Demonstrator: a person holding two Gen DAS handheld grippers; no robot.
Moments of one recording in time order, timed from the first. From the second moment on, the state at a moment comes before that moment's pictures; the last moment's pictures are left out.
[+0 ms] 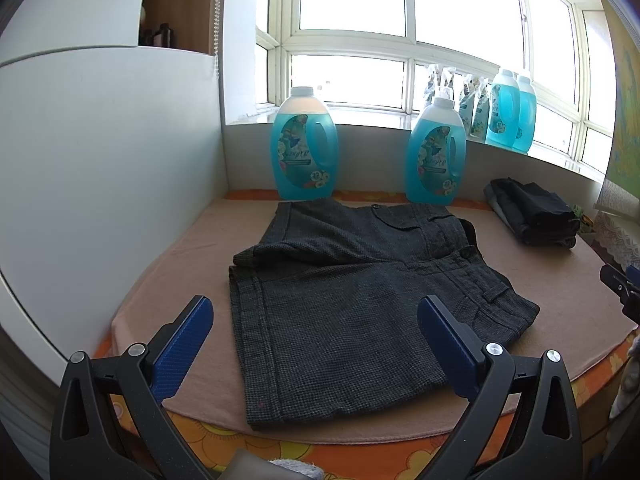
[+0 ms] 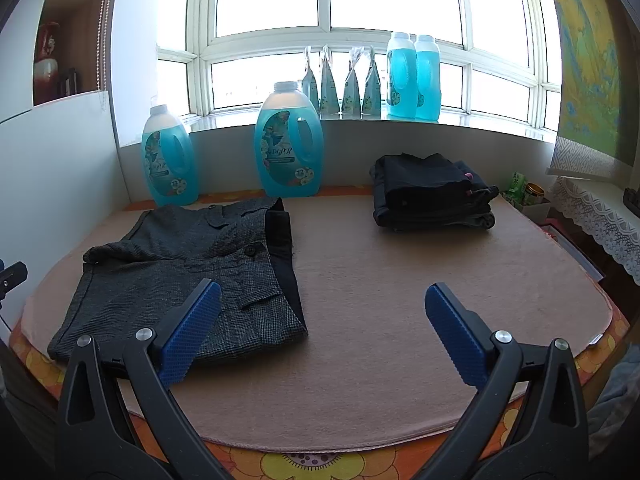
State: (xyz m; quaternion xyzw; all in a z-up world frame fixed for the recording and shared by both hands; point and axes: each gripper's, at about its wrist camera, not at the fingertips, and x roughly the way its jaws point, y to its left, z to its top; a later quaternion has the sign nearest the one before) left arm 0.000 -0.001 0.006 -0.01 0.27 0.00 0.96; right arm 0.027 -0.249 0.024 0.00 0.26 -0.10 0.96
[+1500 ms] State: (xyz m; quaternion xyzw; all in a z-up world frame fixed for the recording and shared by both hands) left arm 0.002 -0.008 0.005 -0.01 0.27 -0.01 0.96; right arm 0.025 -0.250 0.025 0.00 0.26 -0.11 0.96
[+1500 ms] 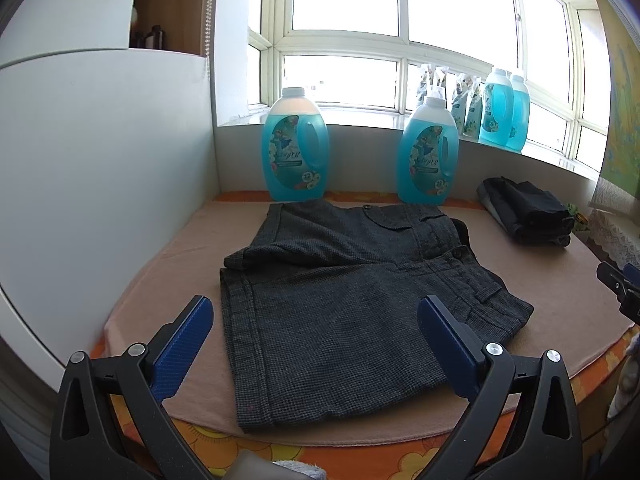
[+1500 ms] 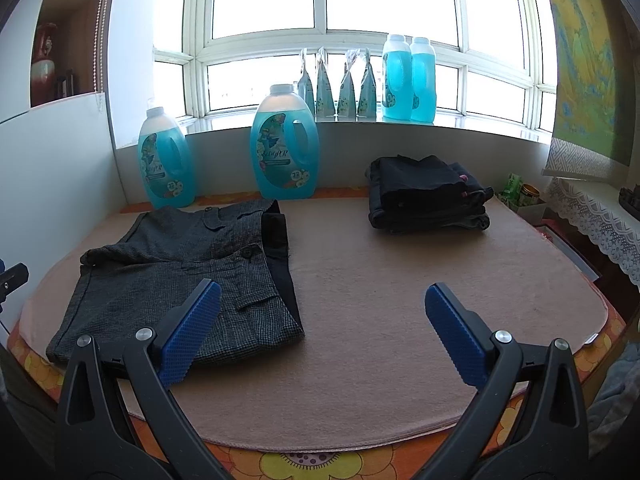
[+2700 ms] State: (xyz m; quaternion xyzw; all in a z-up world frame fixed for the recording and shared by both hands) left arm 0.008 -0.009 0.000 -0.01 0.27 -0.01 0.96; right arm 0.028 -0.253 0.022 0.00 0.26 -0.11 0.96
